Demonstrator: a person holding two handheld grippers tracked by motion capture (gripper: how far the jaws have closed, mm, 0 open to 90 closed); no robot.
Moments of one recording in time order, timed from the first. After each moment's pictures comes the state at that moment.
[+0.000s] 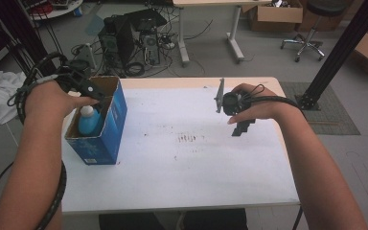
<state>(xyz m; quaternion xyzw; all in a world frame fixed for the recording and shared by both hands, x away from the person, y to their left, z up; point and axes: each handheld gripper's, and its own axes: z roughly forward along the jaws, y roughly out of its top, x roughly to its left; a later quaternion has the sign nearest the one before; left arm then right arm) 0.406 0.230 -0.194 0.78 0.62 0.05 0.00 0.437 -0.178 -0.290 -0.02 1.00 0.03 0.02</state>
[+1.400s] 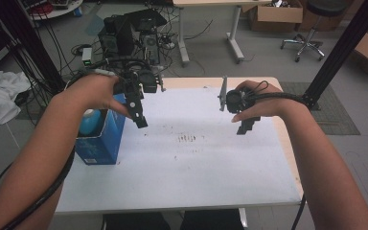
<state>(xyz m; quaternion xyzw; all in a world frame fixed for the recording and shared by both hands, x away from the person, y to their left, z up) 0.397 0.093 -0.203 0.99 0.11 0.02 0.02 0.434 -0.185 -0.278 -0.02 1.00 0.01 0.02</state>
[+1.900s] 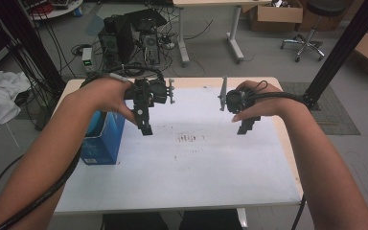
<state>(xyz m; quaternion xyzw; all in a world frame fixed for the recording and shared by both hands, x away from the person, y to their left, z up) 0.394 0.073 -0.218 1.00 0.04 -0.01 0.01 0.437 -0.185 -0.281 -0.02 1.00 0.00 0.02</state>
